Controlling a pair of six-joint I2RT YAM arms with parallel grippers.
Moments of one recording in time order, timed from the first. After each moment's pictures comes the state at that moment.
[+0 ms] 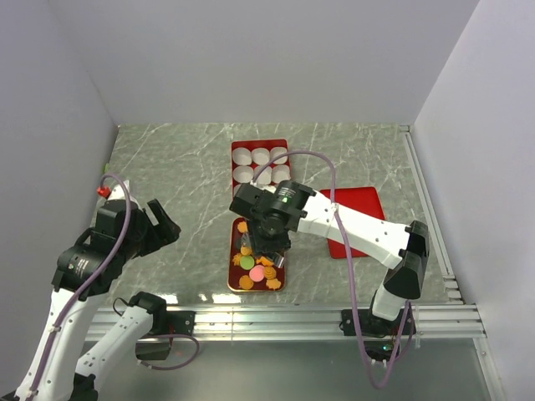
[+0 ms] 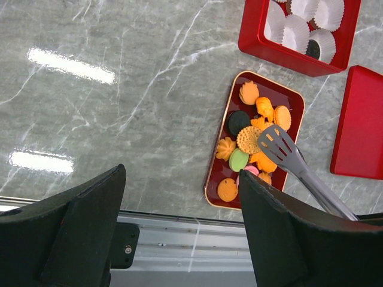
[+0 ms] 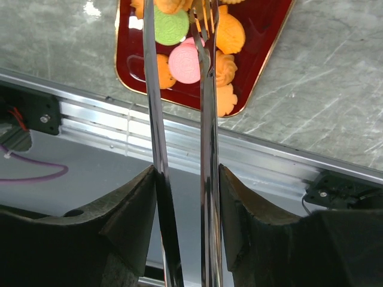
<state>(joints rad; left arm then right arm) -0.32 0.66 1.08 -1.16 -0.15 -0.68 1.13 1.69 1.72 -1.34 0.13 0.88</state>
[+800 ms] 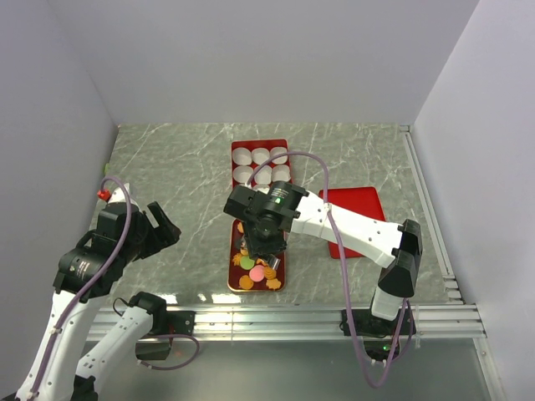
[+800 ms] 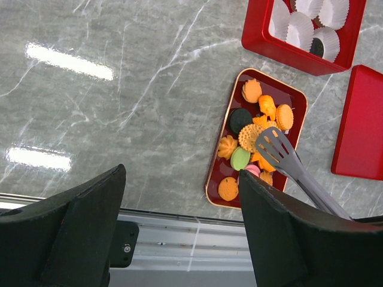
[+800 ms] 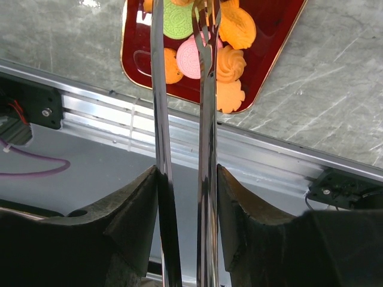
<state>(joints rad) -0.32 0.64 1.05 -1.16 -0.15 -0.70 1.15 1.74 1.77 -1.36 0.11 0.88</state>
